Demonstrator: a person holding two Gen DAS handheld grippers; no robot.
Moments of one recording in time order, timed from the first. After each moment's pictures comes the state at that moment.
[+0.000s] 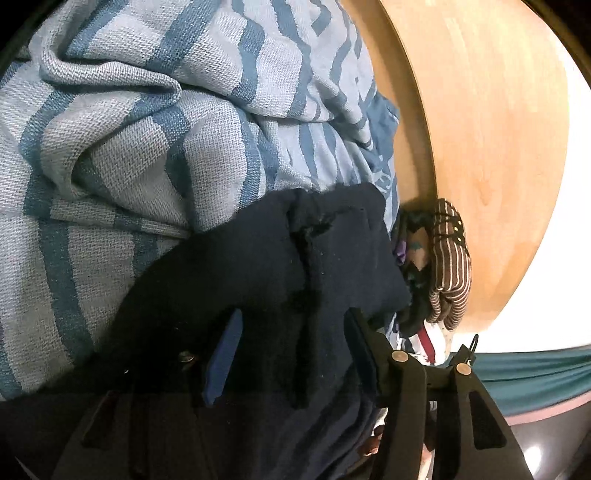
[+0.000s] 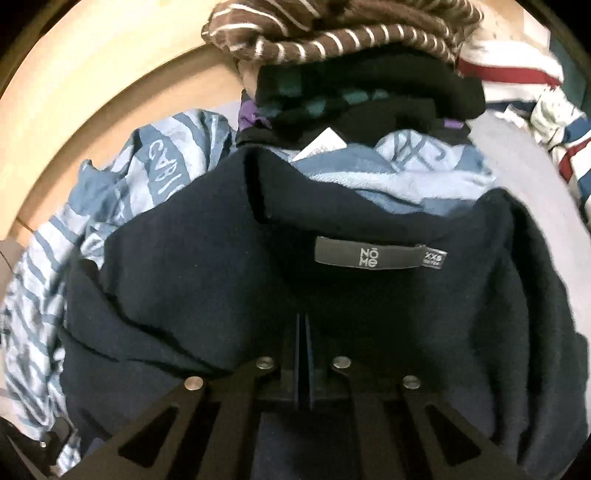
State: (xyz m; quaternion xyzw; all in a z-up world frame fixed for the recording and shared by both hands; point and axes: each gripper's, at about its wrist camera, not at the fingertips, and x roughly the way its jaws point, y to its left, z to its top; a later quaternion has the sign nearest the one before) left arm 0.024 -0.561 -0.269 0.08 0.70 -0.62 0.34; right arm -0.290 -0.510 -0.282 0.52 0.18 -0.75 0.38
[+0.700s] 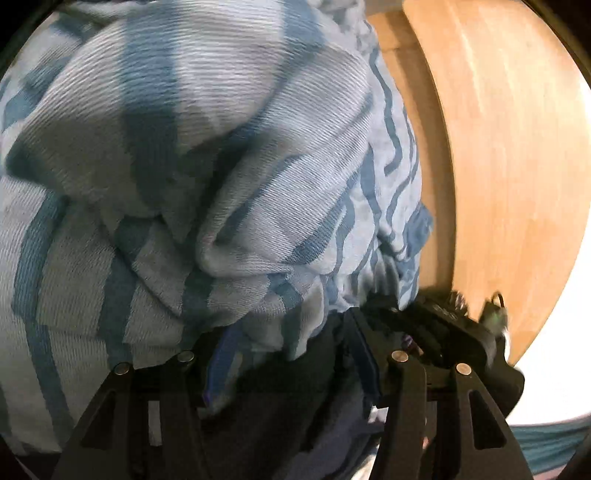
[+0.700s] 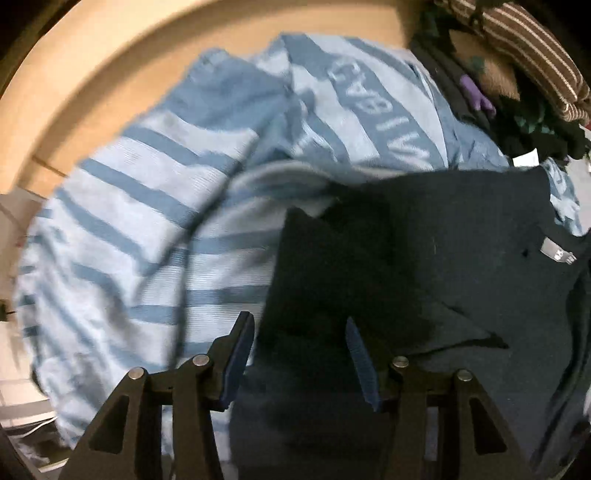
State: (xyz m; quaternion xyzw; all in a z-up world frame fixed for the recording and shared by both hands) left arm 0.110 -0.589 -0.260 0.03 0.72 -0.55 0.43; right arm -0.151 -0.656 -0.283 0.60 0.26 -0.67 0.36
